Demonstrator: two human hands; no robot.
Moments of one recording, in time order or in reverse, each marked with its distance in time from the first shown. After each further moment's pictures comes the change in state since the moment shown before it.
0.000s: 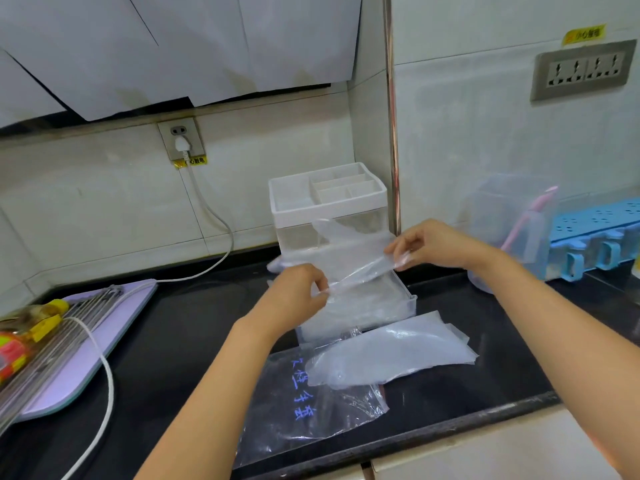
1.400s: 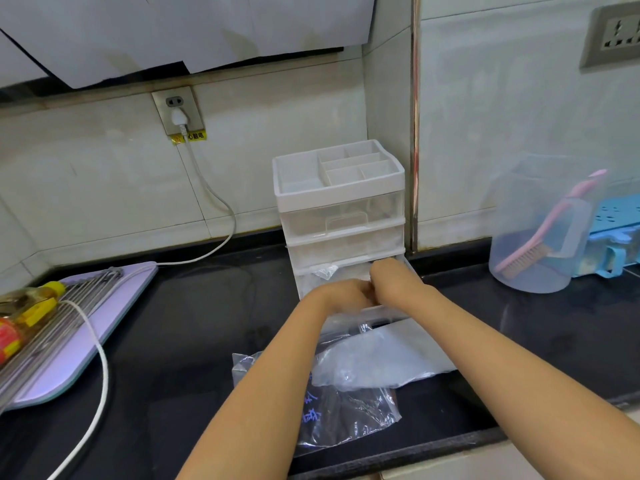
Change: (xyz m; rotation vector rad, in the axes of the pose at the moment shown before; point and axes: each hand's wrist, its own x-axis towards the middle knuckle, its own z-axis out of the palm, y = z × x) left_hand 0.067 0.006 0.075 -0.065 -0.656 -0.172; right_hand 0.058 0.004 0.115 -0.726 -0.168 0.388
